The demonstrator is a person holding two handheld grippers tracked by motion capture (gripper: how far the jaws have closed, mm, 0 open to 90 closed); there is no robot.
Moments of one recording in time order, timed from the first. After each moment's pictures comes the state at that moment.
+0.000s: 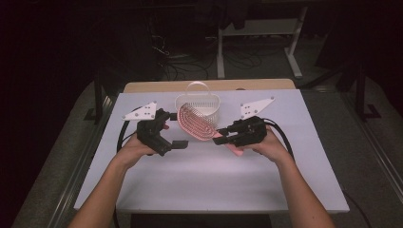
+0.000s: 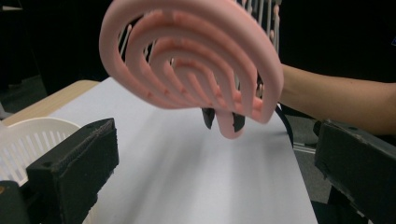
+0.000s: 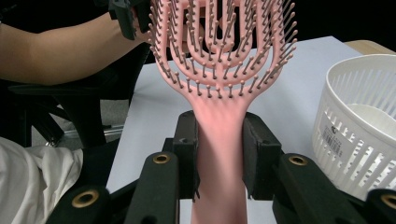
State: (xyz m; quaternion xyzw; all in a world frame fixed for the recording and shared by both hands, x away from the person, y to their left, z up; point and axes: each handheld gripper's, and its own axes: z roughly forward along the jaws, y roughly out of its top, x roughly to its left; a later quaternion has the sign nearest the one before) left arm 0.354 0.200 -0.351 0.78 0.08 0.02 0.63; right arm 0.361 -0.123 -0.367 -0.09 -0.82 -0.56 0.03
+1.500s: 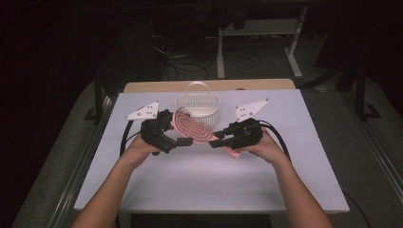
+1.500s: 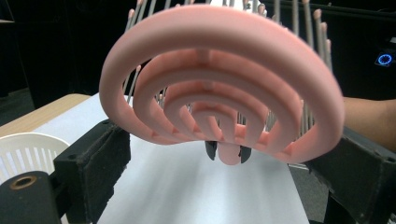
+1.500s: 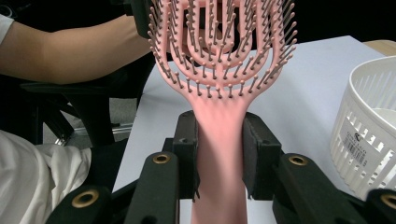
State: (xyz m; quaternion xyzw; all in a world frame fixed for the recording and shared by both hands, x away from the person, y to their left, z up) left arm 0.359 0.192 -0.358 0.75 0.08 0.00 0.65; right arm 0.360 -0.112 -0.371 -0.08 -0.82 -0.56 0.04
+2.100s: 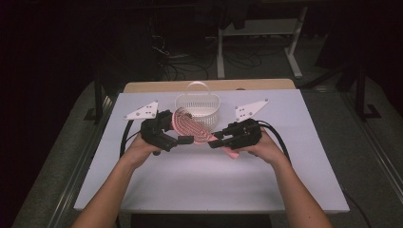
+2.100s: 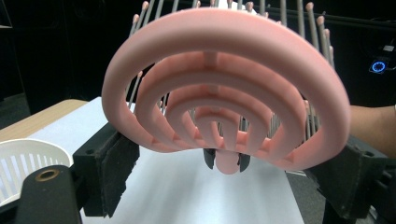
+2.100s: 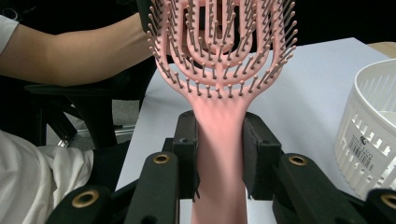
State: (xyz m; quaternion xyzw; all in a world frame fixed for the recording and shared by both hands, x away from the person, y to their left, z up) left arm 0.359 0.193 -0.358 0.74 0.08 0.00 0.66; right arm 0.360 -0.111 -0.373 -0.07 -0.82 -0.56 0.05
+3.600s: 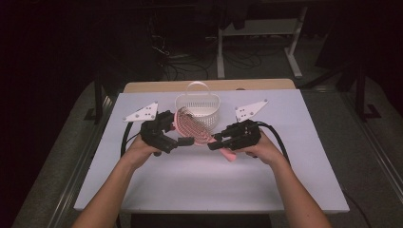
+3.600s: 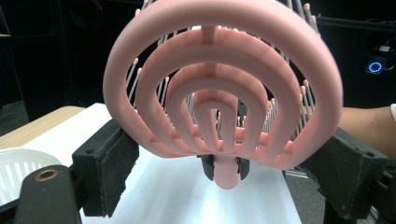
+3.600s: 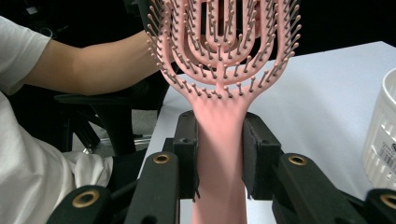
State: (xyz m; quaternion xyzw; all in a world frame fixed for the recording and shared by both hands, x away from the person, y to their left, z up) left arm 0.355 0.191 -0.357 0.74 0.07 0.00 0.67; right arm 0.365 -0.111 -0.383 -0.06 -0.80 -0.59 0.09
